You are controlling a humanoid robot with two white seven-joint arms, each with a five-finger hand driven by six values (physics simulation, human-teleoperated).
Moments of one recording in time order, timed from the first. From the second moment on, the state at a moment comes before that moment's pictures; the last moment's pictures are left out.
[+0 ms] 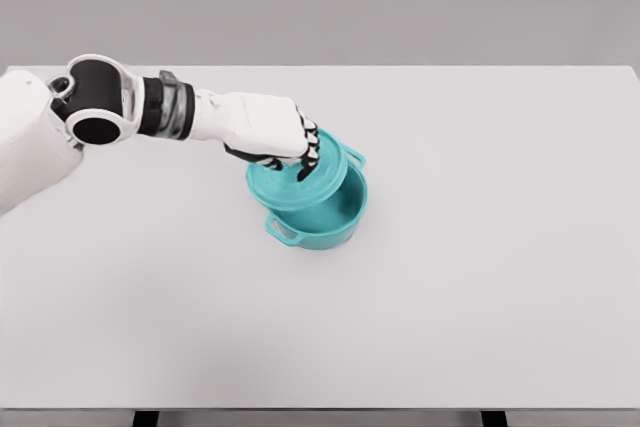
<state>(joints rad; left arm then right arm) -1.03 0.60 -1.00 -1.46 -0.41 -0.61 -0.61 0.02 0.00 0.71 -0.06 0.24 -0.09 0.13</state>
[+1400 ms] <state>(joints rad) -1.03 0.76 -0.98 -1.00 -0.24 -0.61 -0.61 0.02 0.00 0.71 -0.06 0.24 -0.09 0.13</state>
